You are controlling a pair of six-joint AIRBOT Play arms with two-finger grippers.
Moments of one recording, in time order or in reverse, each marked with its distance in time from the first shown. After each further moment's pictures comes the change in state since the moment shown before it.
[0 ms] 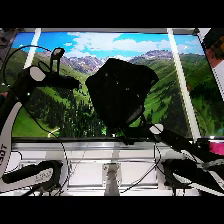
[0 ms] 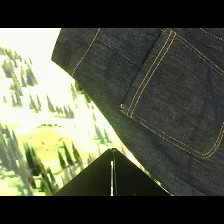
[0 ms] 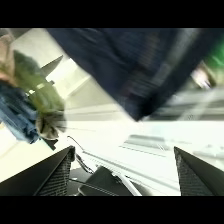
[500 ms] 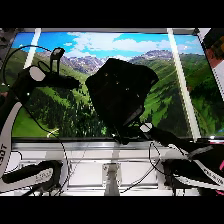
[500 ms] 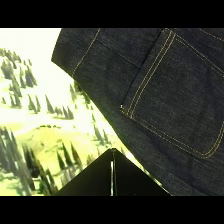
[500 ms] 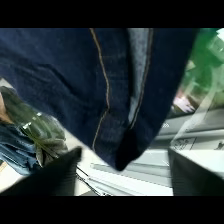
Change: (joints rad) left arm 0.001 0.000 0.000 -0.004 0.000 0.007; right arm 0.071 -0.201 0.084 0.051 -0.098 0.087
